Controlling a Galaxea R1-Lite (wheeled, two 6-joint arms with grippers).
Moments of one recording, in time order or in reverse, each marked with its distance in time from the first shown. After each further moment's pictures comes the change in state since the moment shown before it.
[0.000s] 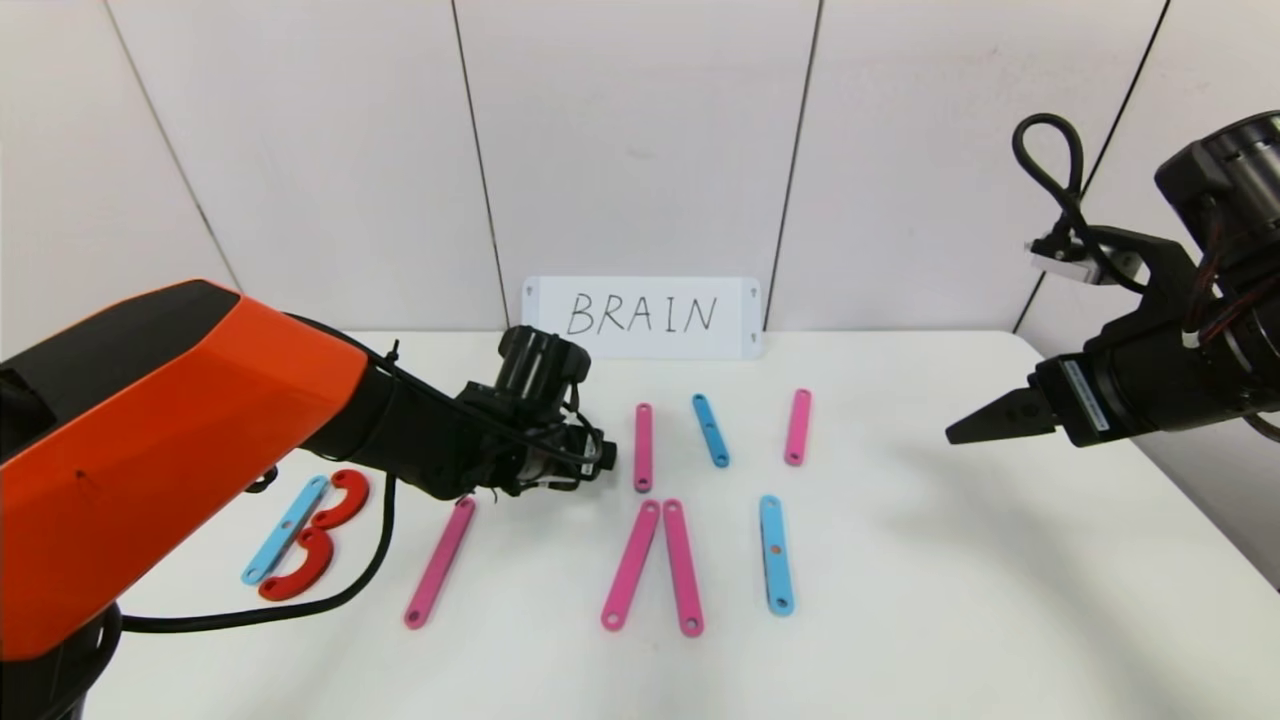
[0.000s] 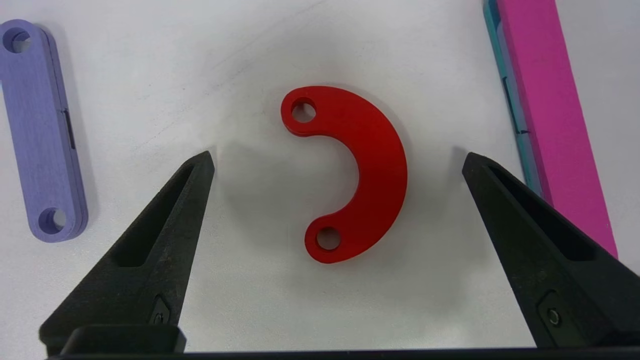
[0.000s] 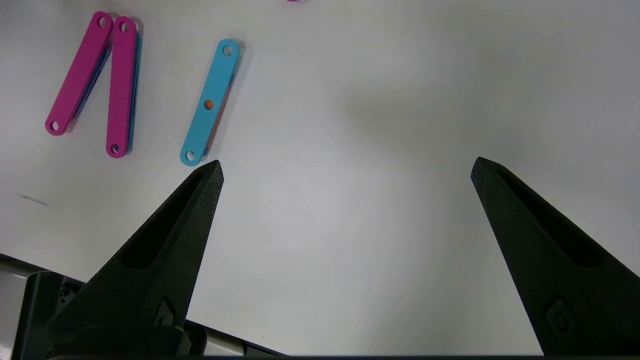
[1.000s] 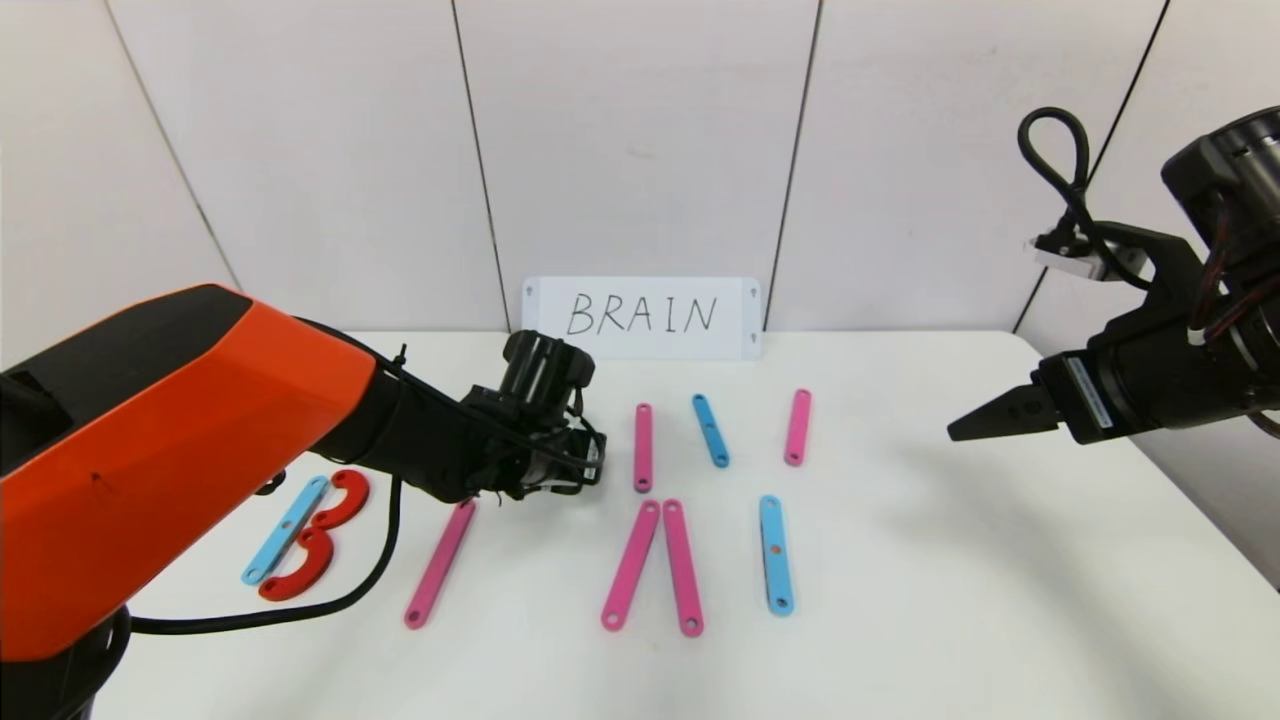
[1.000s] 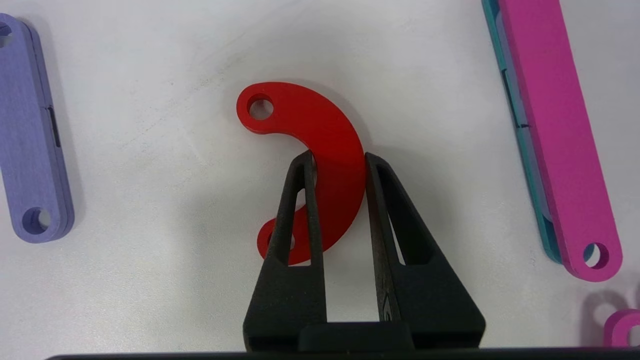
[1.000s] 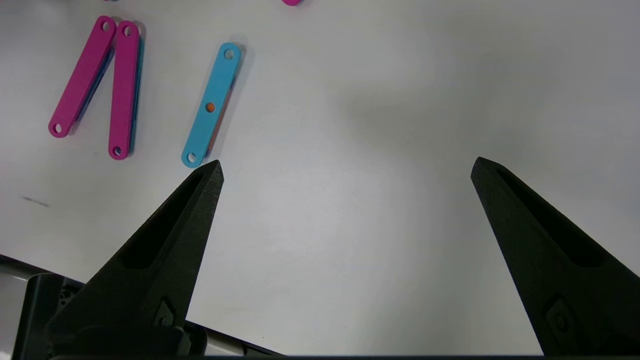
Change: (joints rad) left arm -0.007 0.014 -0.001 0.003 -0.001 -0.002; right arm 0.000 -0.008 -0.003 -0.002 -0.001 0.003
